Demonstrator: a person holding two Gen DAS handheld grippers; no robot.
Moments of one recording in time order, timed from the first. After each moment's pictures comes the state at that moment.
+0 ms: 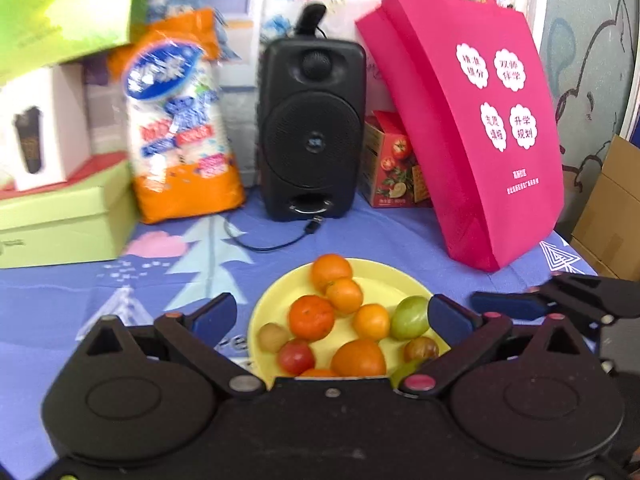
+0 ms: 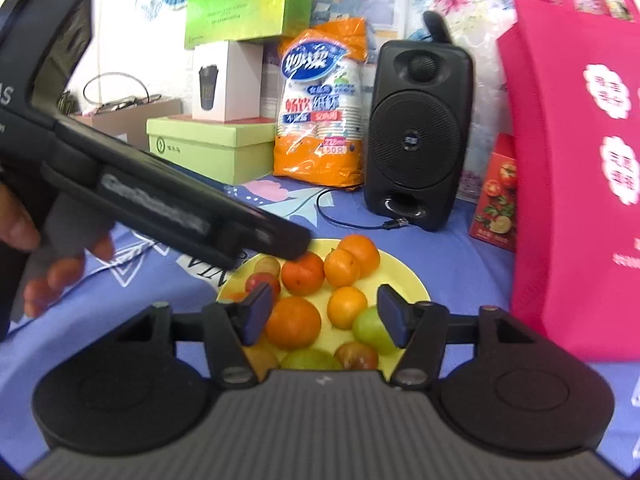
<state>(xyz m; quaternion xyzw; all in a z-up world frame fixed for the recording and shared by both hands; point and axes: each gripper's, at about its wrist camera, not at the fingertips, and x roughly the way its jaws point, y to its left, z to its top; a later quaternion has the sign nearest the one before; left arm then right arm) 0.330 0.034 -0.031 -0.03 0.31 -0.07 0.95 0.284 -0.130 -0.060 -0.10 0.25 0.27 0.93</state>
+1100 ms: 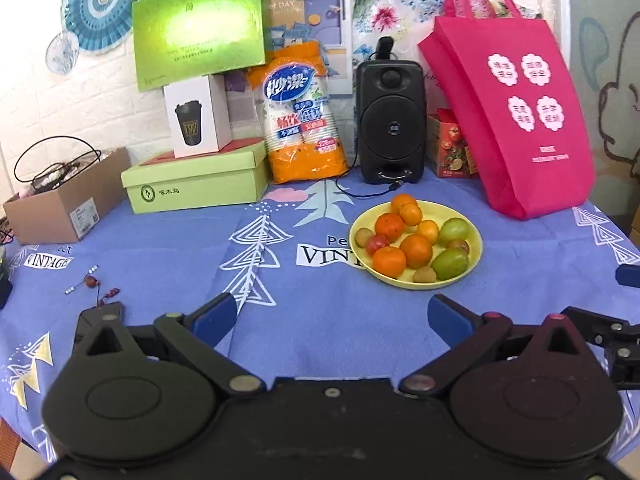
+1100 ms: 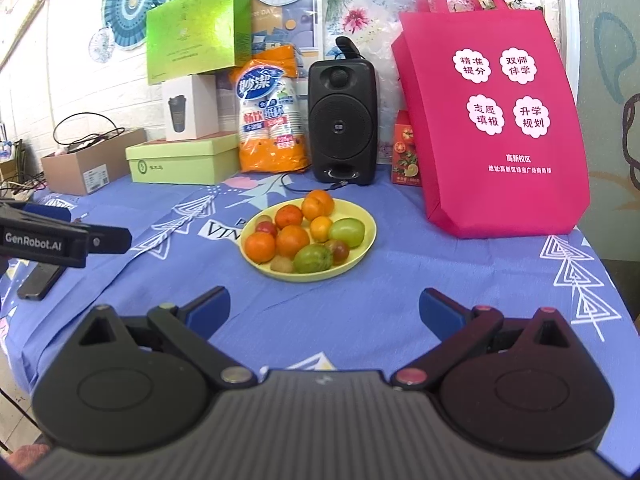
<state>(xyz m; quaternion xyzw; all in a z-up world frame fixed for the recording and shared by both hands) 0.122 0.027 -0.003 0.00 0.29 0.07 0.95 0.117 -0.177 -0.035 -0.03 0.25 0.17 0.95</state>
